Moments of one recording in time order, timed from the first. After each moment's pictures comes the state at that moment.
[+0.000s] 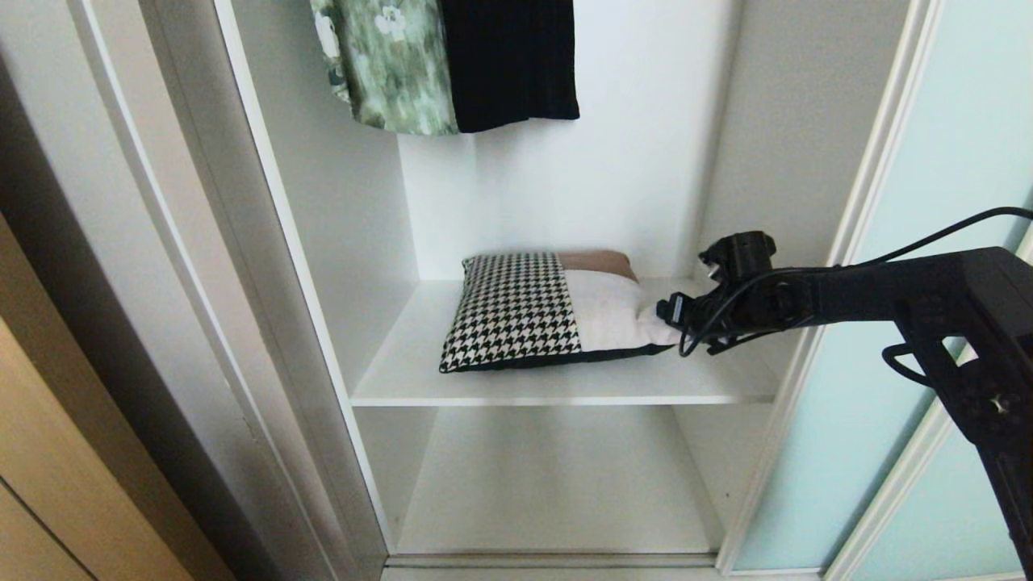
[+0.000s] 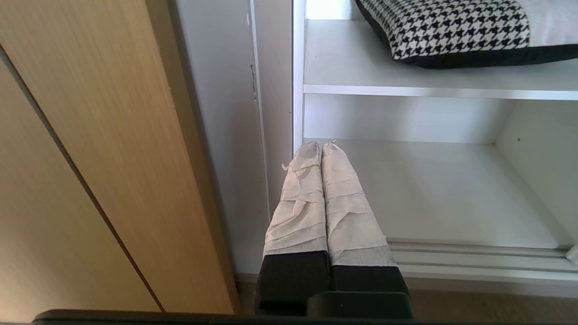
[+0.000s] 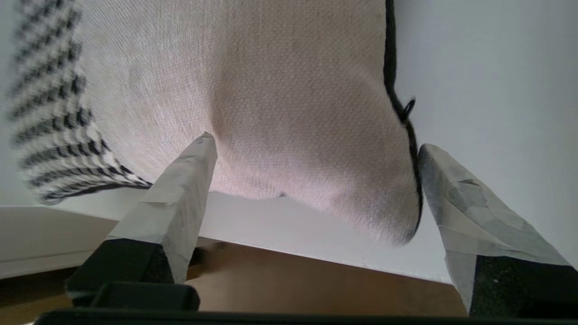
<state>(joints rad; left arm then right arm) 0.01 0.00 0.00 -0.01 0.00 0.00 0.15 2.42 -1.91 0.09 0.24 0.50</state>
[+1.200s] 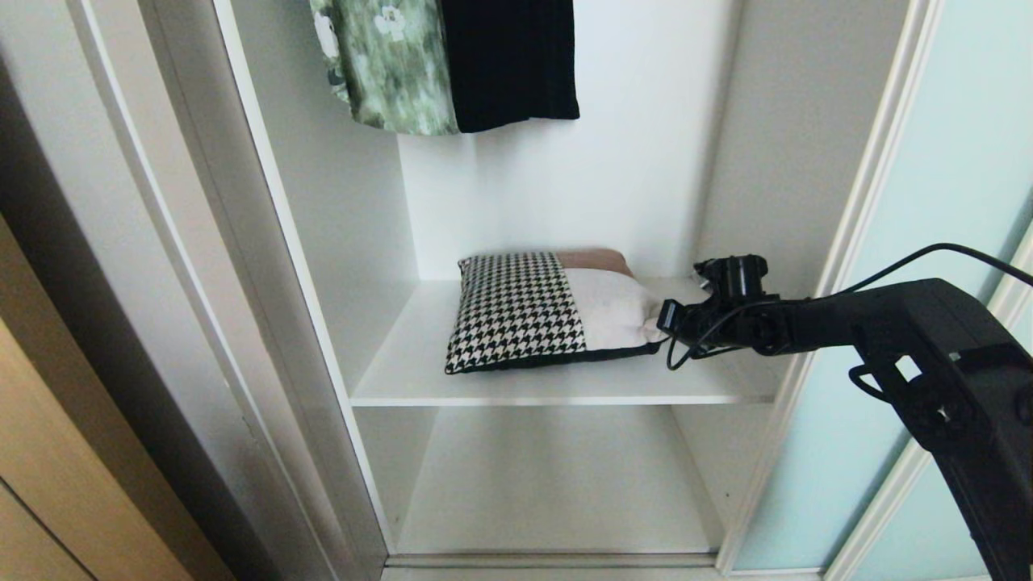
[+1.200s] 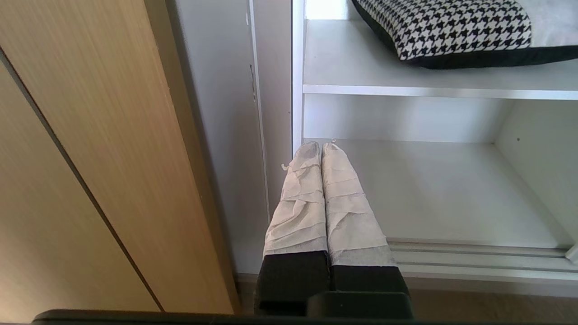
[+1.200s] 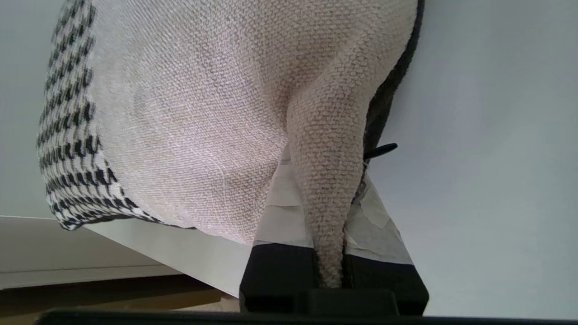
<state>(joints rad) 0.01 0.00 0.00 -0.01 0.00 0.00 0.14 2.56 -1.94 -0.15 0.35 0.55</state>
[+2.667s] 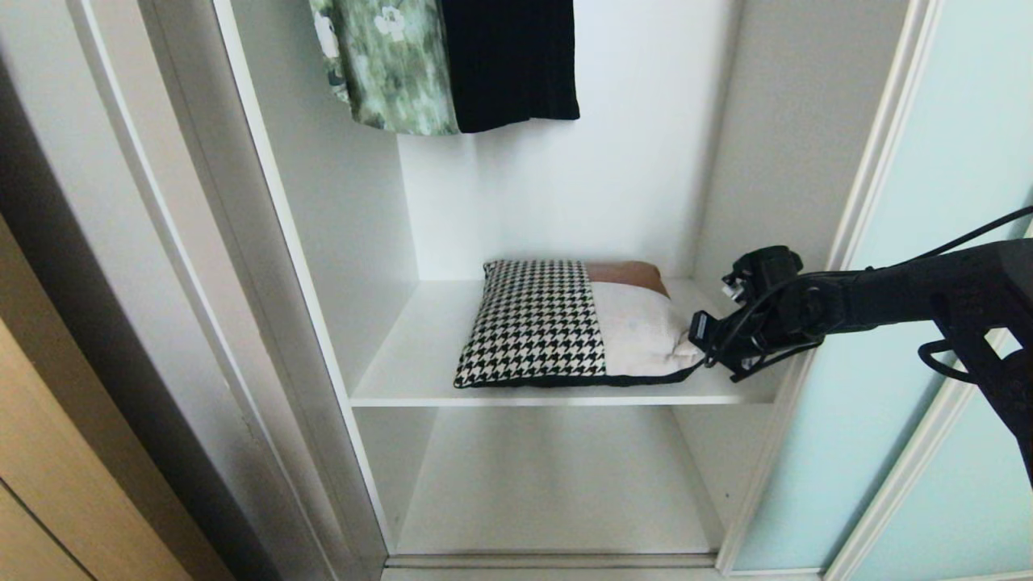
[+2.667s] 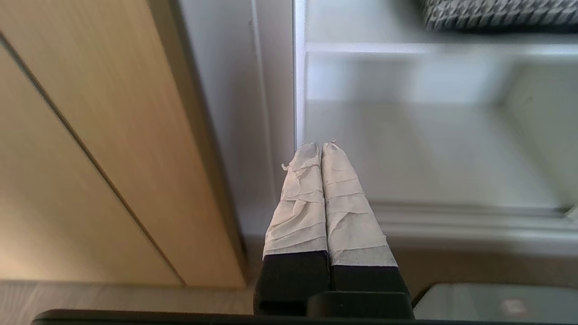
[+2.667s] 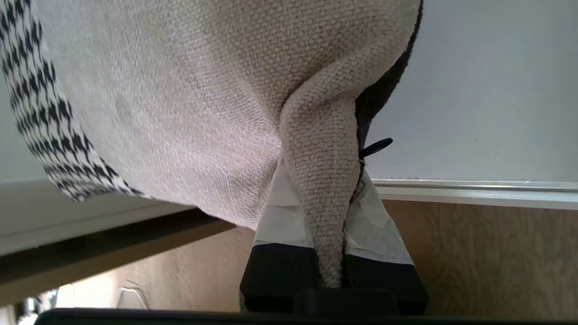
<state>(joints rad) 0.01 0.05 -0.09 0.16 0.00 0.01 0.10 2.35 -1.76 0.18 0.36 0.58</state>
